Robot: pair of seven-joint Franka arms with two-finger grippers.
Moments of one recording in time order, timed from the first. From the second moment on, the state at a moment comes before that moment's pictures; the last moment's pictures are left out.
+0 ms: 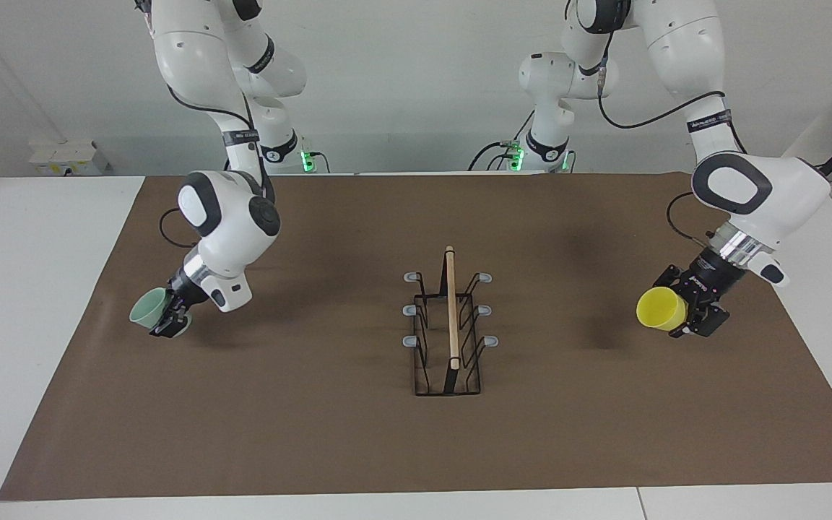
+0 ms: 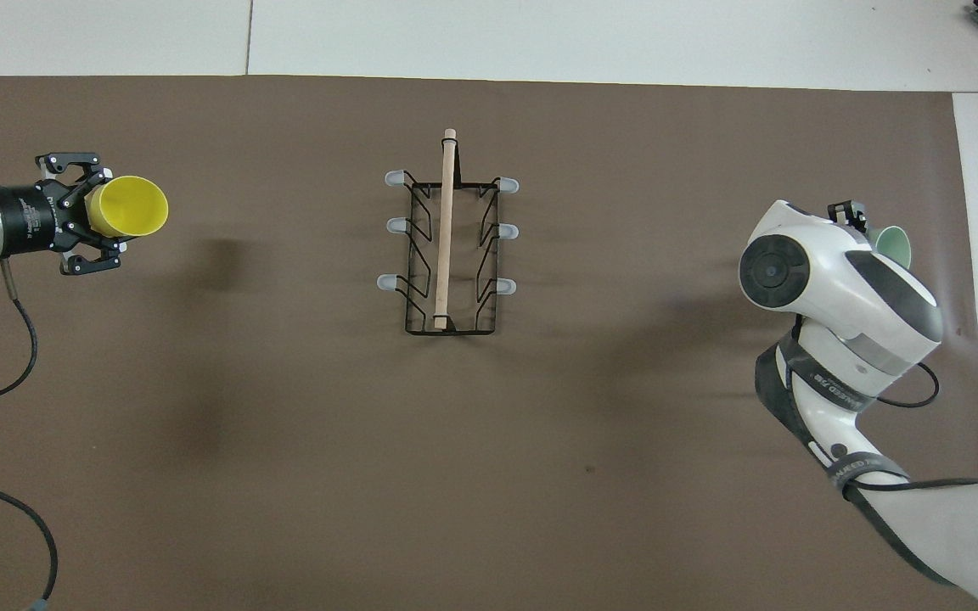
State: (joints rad) left arm -0.21 0.27 0.36 -1.87 -0.79 2.26 -0.84; right arm -0.05 0.23 0.13 -1.99 -1.00 2.11 -0.92
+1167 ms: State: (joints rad) left arm -0.21 0.12 0.04 -1.88 0.07 2.27 -1.04; right arm -0.06 -0.03 0.13 -1.95 0.43 2.08 -1.14
